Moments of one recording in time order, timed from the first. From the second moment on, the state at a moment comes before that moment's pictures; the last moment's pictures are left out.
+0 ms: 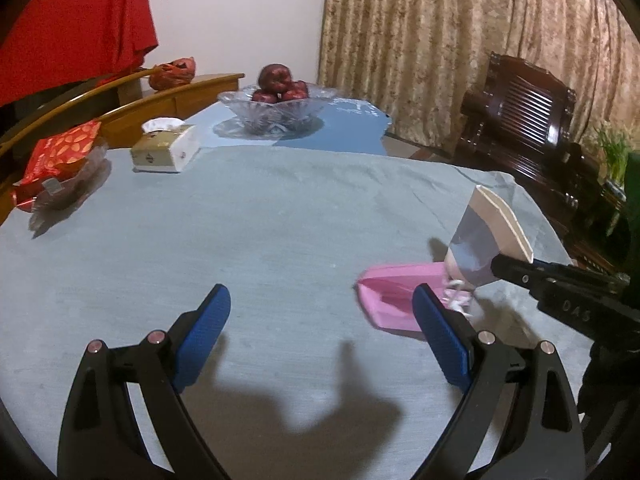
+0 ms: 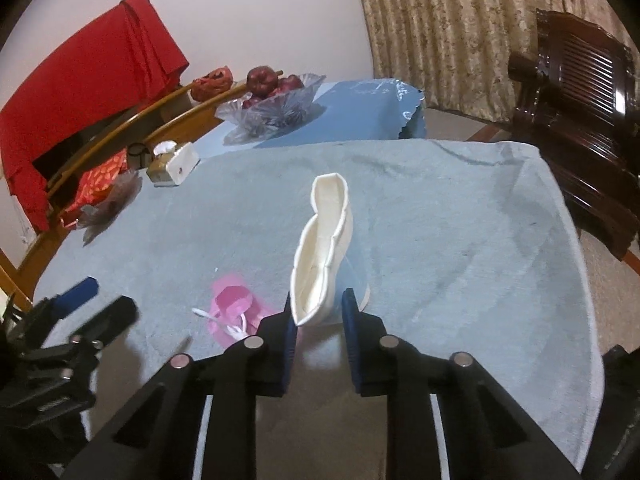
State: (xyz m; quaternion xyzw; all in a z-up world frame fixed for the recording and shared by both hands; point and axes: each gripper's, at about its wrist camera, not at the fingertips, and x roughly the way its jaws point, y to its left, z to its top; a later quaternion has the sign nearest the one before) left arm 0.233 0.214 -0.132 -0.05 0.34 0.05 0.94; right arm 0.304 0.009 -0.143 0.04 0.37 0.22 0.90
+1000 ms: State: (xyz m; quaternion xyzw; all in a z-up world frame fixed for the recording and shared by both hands) left arm 0.298 0.155 -0.177 -0.05 0.41 0.01 0.91; right arm 0.282 -0.057 -0.152 0.05 0.38 0.18 0.90
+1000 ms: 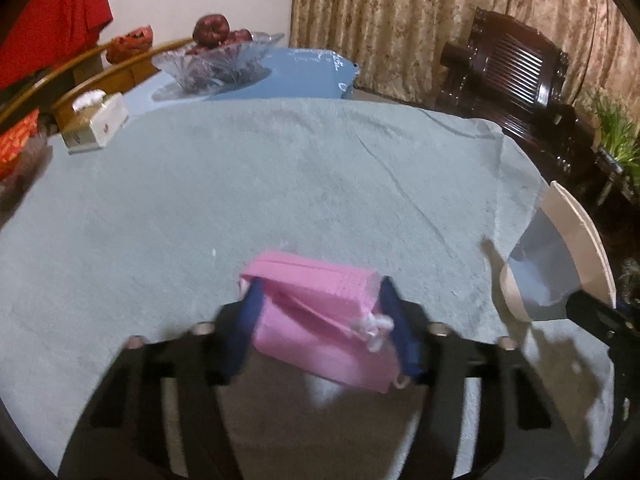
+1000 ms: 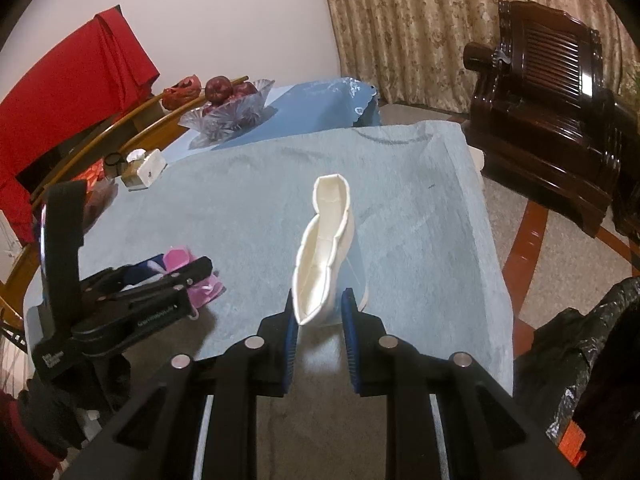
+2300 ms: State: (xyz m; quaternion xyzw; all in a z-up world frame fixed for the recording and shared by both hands) left arm 0.167 0.096 -0.083 -0.04 0.33 -0.09 0.94; right arm 0.181 -0.099 -0.093 0.05 0.34 0.19 0.92
